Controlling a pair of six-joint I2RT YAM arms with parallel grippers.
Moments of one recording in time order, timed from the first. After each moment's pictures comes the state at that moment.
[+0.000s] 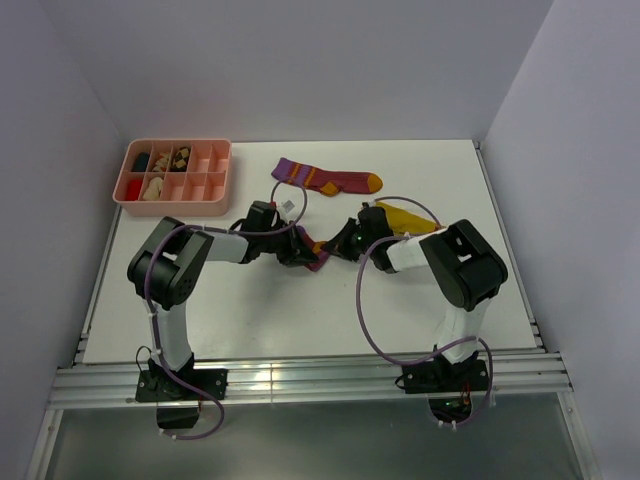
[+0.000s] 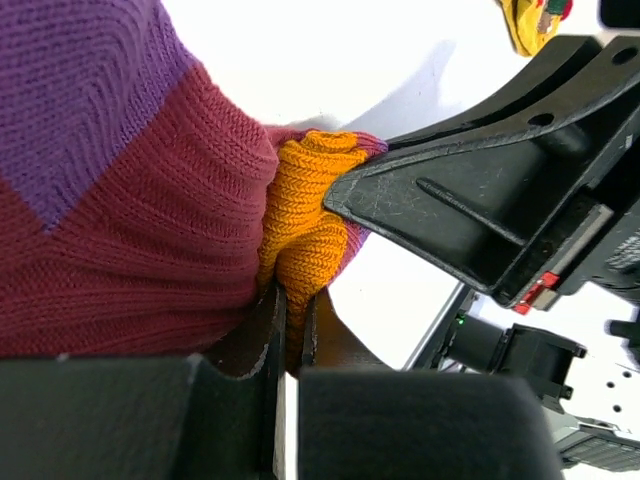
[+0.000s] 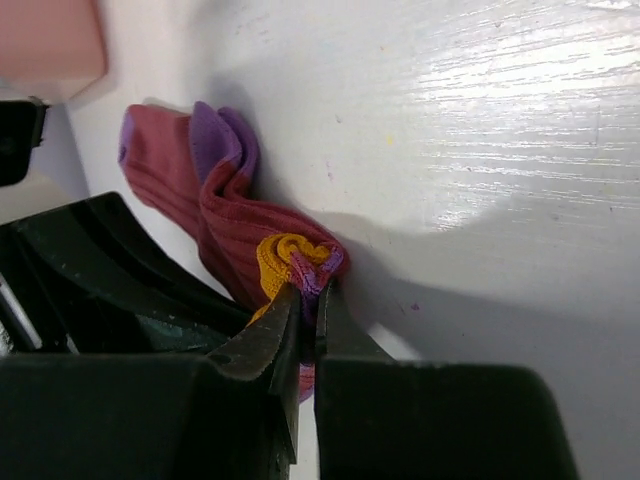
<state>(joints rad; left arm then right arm) -0.50 1.95 0.94 0.27 0.62 -0.86 0.47 1.85 0.73 0.51 -0.28 1.00</state>
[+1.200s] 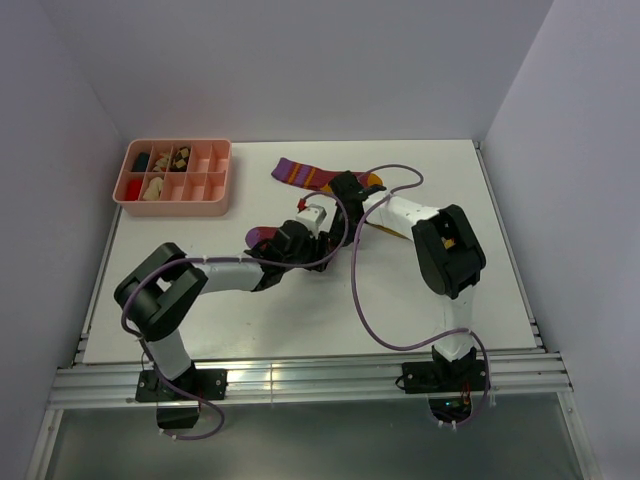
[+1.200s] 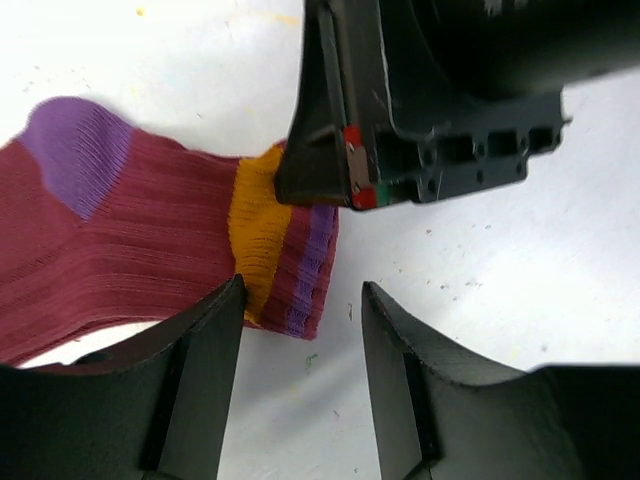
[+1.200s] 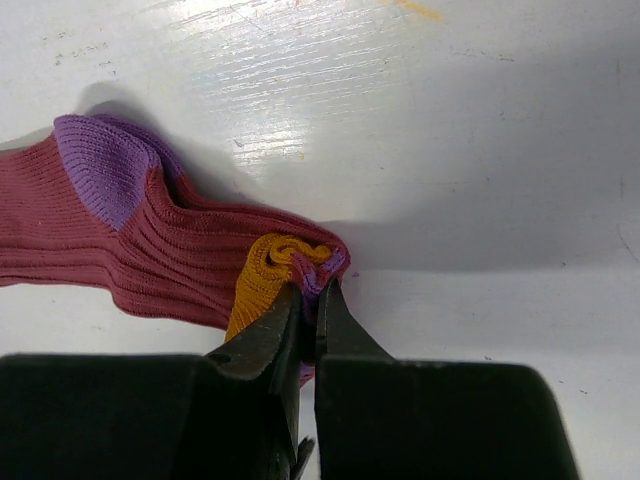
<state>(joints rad) -0.80 1.73 0.85 0.36 -0.05 -0.38 0.52 1.99 1.40 -0.61 -0.03 0.83</state>
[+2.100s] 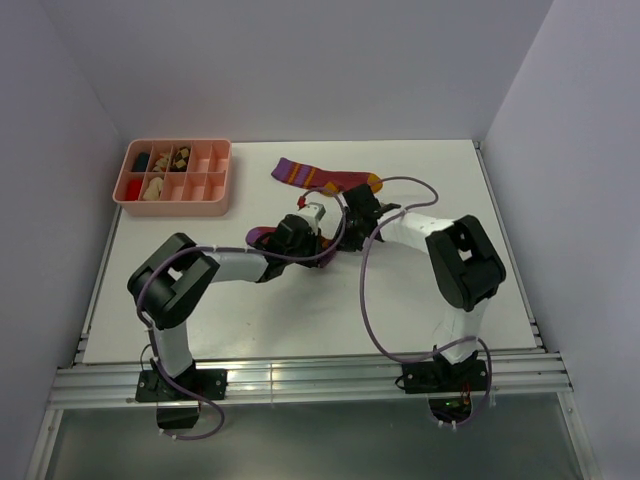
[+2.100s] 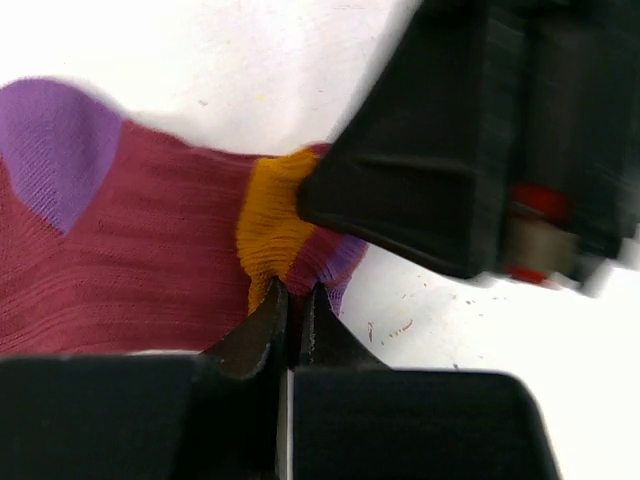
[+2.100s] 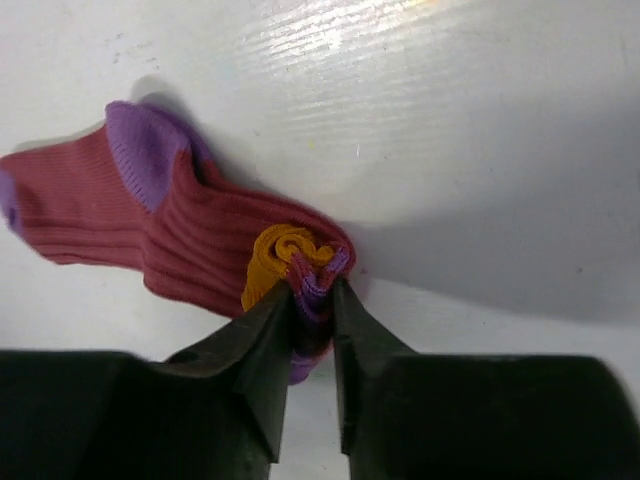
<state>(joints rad) -0.77 1.84 0.91 0.34 -0.01 -0.39 0.50 1.87 1.16 -0.32 -0.10 0.89</state>
